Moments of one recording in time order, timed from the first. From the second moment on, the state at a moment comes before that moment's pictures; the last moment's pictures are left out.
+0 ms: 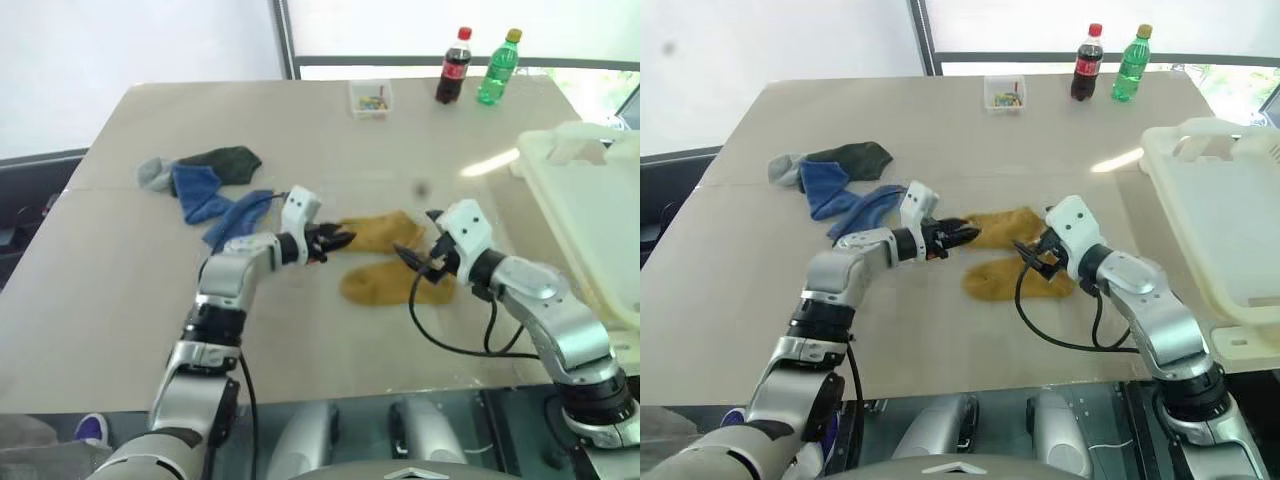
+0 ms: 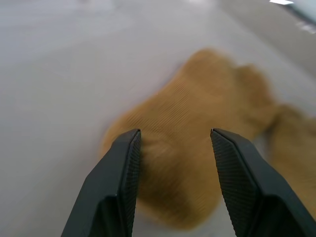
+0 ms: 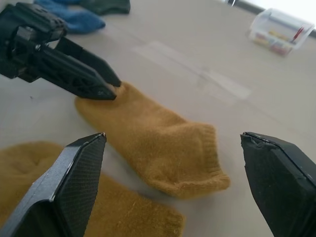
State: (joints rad) left arm -0.61 0.31 -0.05 0.24 -0.29 0.65 -0.72; right arm -0.34 -0.48 0.17 -0.40 0.19 0.64 0.48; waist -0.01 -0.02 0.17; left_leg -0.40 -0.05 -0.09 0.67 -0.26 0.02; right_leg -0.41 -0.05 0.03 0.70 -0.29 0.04
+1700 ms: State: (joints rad) left arm -0.59 0.26 -0.03 0.12 -0.26 0.75 -0.43; right arm -0.53 -0.39 0.20 0.06 0.07 0.57 0.56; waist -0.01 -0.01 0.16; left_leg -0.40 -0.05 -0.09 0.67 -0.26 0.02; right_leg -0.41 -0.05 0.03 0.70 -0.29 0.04
